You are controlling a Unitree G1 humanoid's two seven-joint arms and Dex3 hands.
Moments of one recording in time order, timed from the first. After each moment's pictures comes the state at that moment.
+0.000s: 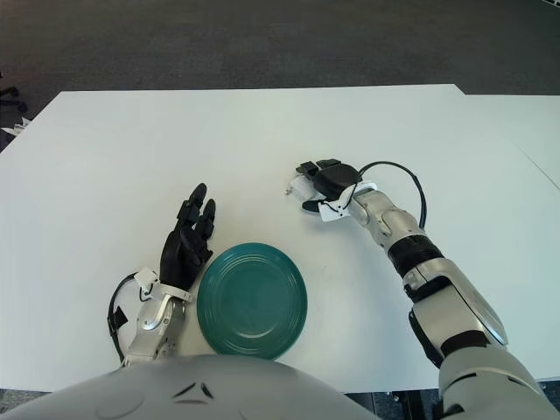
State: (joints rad) left arm 0.28 -0.10 -0.27 0.13 -0.27 -0.48 -0.13; right arm -0.58 -0.56 0.56 0.72 -0.86 -0.33 -0.03
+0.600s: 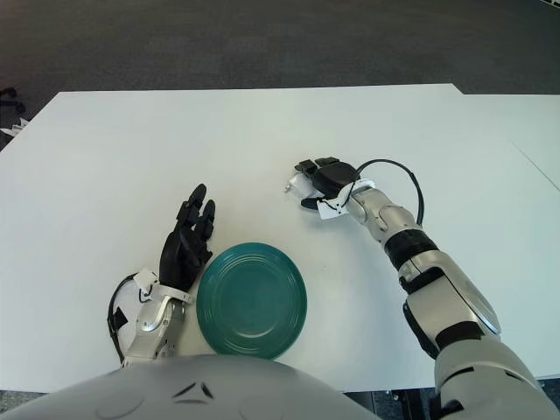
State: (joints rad) left arm 0.29 -0.10 -0.27 0.12 -0.25 -0.47 -0.13; right arm -0.62 -0.55 0.59 0.77 -0.86 -0.38 -0.04
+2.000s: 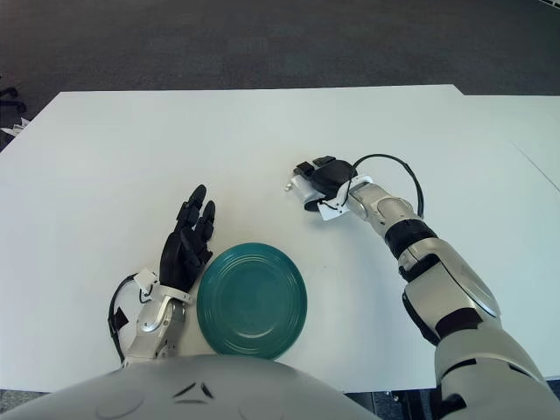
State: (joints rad) left arm 0.29 -0.11 -0.27 0.12 -0.28 -0.46 -0.12; right arm -0.73 -0.56 0.73 0.94 -0.94 -0.39 -0.12
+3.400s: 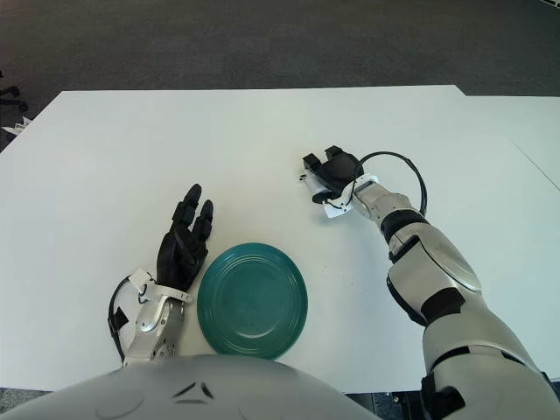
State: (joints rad) left arm 0.29 -0.10 -0.27 0.12 -0.36 -0.46 -0.14; right arm -0.81 -0.50 0.81 1.18 -0.99 -0.42 -0.44
